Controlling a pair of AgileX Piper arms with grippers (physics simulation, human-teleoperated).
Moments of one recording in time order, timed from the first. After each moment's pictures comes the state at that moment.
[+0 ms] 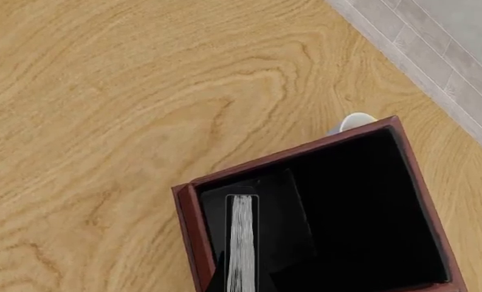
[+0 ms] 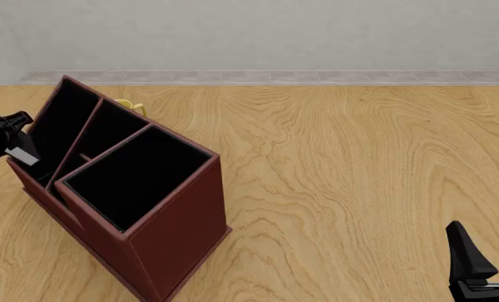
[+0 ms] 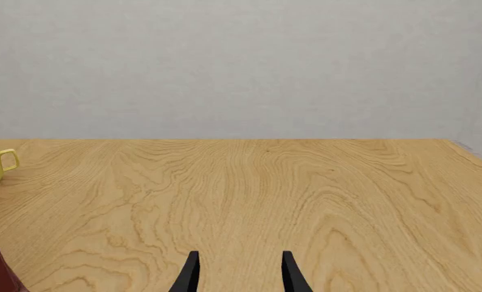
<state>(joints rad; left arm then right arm) 0.37 1.51 -1.04 0.35 -0.42 0.00 0.02 0.00 -0.02 0.00</state>
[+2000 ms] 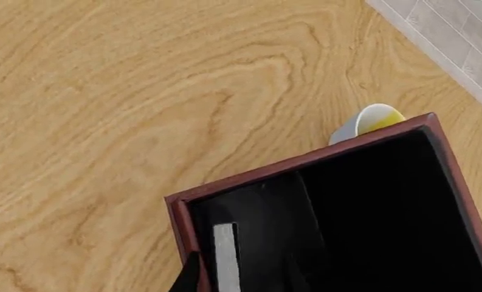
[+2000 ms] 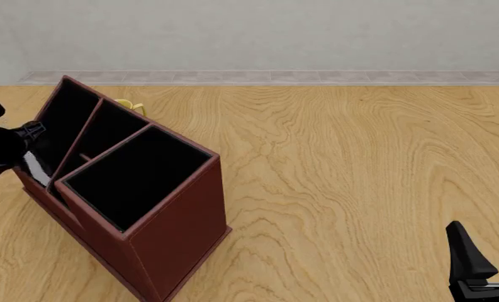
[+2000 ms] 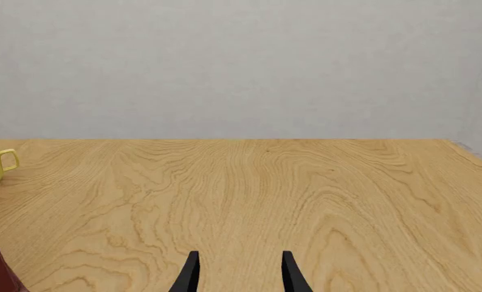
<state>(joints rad) 0.36 1.65 -1.07 0.29 -0.38 0.00 0.02 0.00 -0.02 0.00</state>
